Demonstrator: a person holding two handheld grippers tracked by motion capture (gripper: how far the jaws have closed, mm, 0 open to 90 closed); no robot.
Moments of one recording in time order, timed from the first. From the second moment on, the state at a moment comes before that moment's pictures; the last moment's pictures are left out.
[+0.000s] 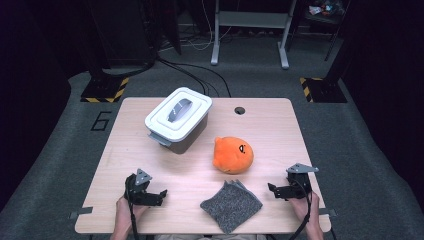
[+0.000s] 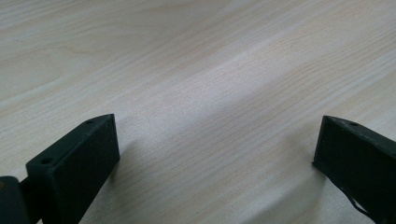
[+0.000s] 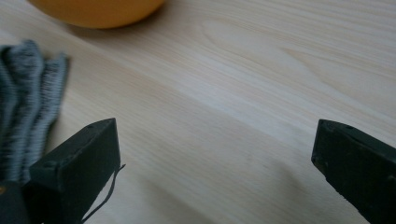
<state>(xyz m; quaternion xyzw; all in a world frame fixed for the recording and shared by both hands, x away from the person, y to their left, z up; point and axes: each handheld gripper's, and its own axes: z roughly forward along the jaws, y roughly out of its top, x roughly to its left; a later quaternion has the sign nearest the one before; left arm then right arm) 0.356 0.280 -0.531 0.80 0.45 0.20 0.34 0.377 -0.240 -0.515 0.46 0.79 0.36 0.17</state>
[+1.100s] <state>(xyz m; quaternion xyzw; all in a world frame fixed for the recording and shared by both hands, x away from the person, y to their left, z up) 0.356 0.281 -0.531 0.80 0.46 0.20 0.34 0.328 -0.109 -0.501 0.26 0.88 0.37 0.11</state>
